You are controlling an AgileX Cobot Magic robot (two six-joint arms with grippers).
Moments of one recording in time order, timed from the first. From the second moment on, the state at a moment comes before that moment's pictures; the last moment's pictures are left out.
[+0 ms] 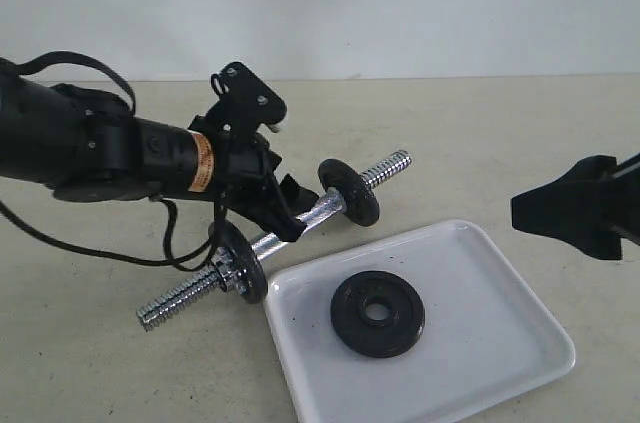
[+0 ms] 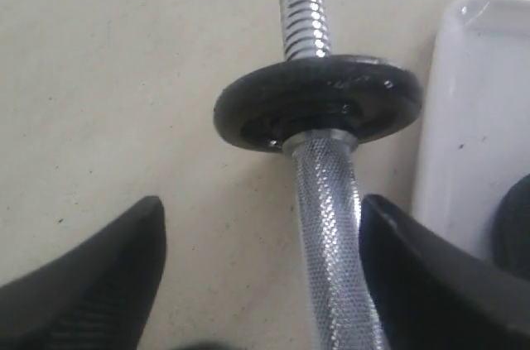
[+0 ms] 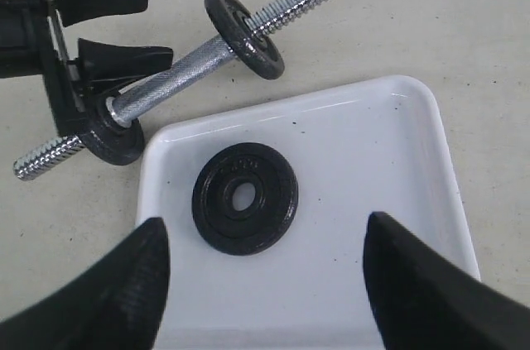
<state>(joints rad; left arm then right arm) -0.51 1.89 -0.97 0.96 -0.22 -0.62 0.16 0.93 -0.56 0.75 0.62 -0.52</state>
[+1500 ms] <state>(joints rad) -0.64 2.11 -1.19 0.84 0.22 -0.41 0.16 0.93 -0.56 0.75 0.62 -0.54</state>
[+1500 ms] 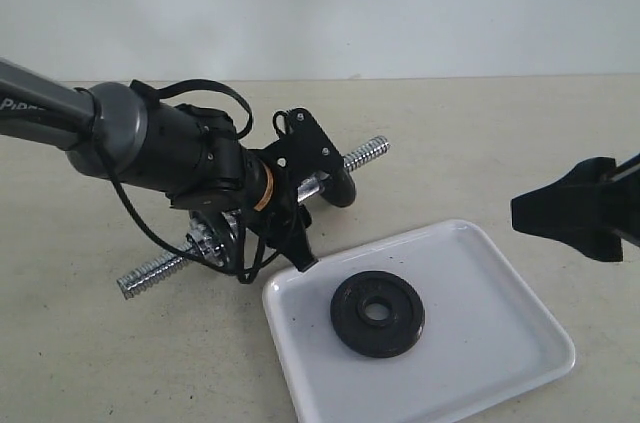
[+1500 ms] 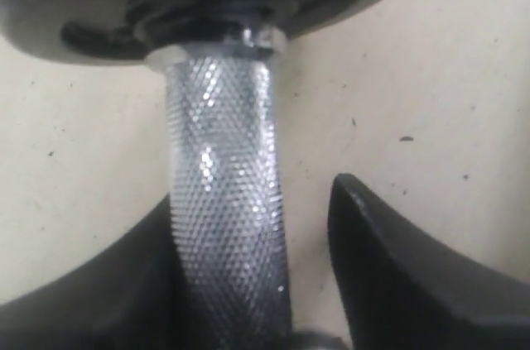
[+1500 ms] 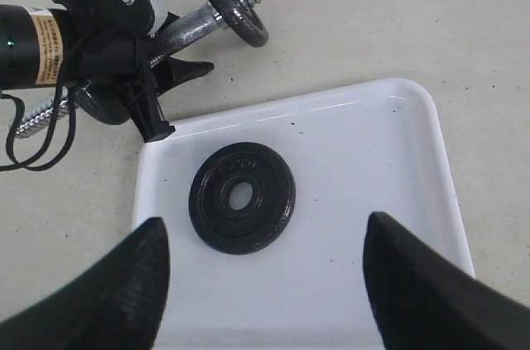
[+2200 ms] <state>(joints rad) -0.62 2.11 -1.20 0.83 0.71 -0.10 0.16 0.93 -0.56 0.75 0.62 -0.54</state>
